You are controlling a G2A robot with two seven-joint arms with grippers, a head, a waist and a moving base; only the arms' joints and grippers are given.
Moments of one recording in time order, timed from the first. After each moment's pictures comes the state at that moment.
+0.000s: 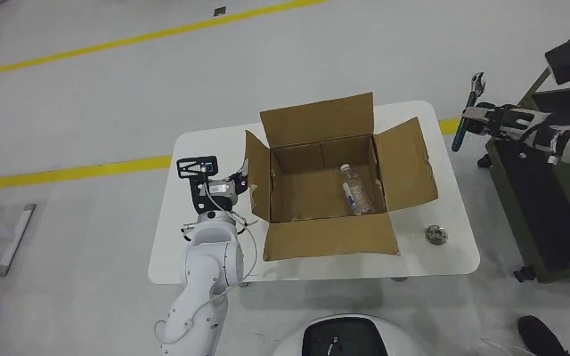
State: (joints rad) left arm 1.16 -1.31 -1.28 -1.87 1.50 0.32 -0.45; right arm -0.91 -1.07 1.79 -1.75 -0.24 0.18 1.23
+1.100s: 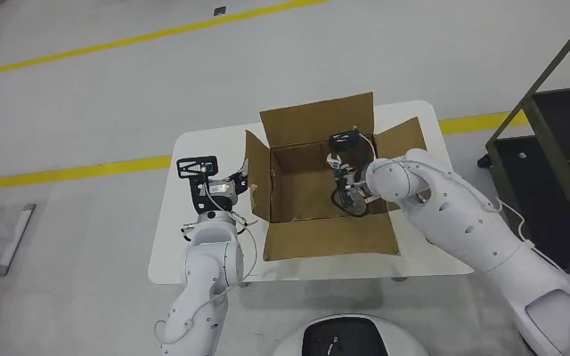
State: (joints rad) left arm 1.16 -1.31 -1.28 -1.87 1.50 0.32 -0.45; right arm -0.56 -1.22 0.80 -1.30 -0.61 0.24 0.98
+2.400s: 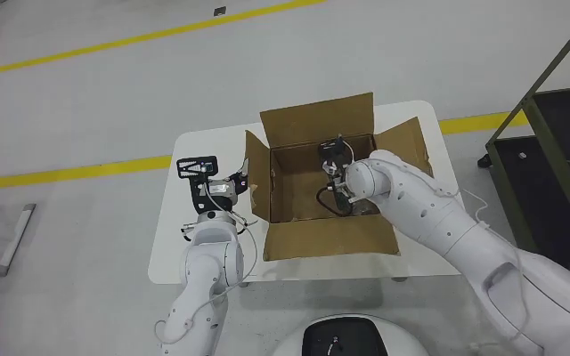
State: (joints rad) left arm 1.16 -1.31 -1.28 -1.87 1.50 0.32 -0.45; right arm -0.40 -1.40 0.60 -0.87 -0.57 0.24 0.88
